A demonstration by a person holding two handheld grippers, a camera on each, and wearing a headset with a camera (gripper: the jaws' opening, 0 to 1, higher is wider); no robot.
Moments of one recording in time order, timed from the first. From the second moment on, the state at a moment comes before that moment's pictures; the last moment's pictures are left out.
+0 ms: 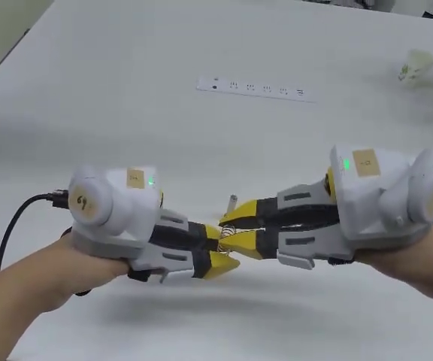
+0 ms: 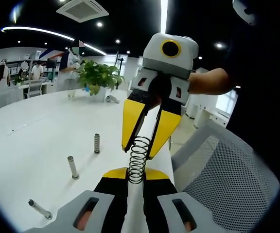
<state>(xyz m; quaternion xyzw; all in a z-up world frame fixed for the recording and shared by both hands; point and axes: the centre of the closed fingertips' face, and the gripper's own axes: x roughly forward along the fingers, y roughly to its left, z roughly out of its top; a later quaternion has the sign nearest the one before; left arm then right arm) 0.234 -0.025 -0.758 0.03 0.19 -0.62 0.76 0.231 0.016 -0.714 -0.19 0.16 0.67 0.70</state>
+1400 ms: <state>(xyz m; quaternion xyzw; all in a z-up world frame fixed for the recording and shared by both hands) 0.248 0.018 -0.763 0.00 0.21 -0.55 0.81 0.247 0.011 -0.717 -0.21 0.16 0.66 0.71</state>
